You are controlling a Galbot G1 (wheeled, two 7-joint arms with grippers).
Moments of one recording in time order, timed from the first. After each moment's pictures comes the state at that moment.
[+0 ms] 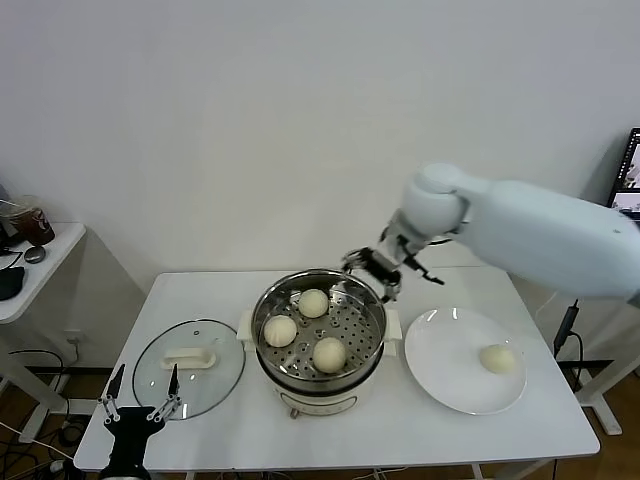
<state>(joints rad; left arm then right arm) 1.74 -1.33 -0.69 -1.99 -0.10 -0.29 -0.11 0.53 0.78 -1.10 1.54 0.05 -0.02 -1.14</state>
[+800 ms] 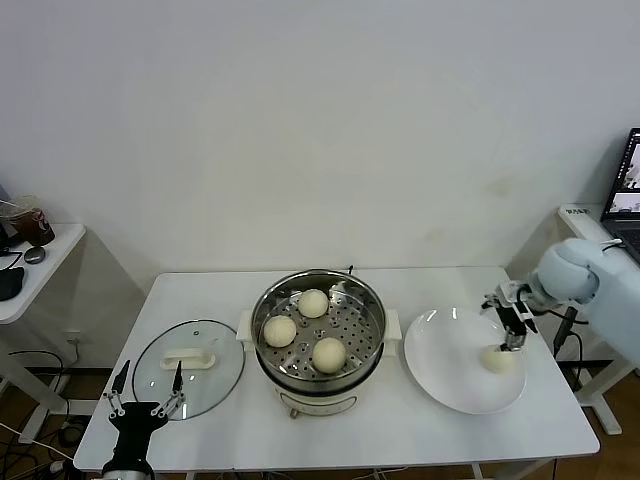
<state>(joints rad) 1.72 -1.31 -0.69 -1.99 -0.10 -0.28 -0.10 -0.08 0.48 -0.64 1.39 -0.19 -0.15 -1.17</state>
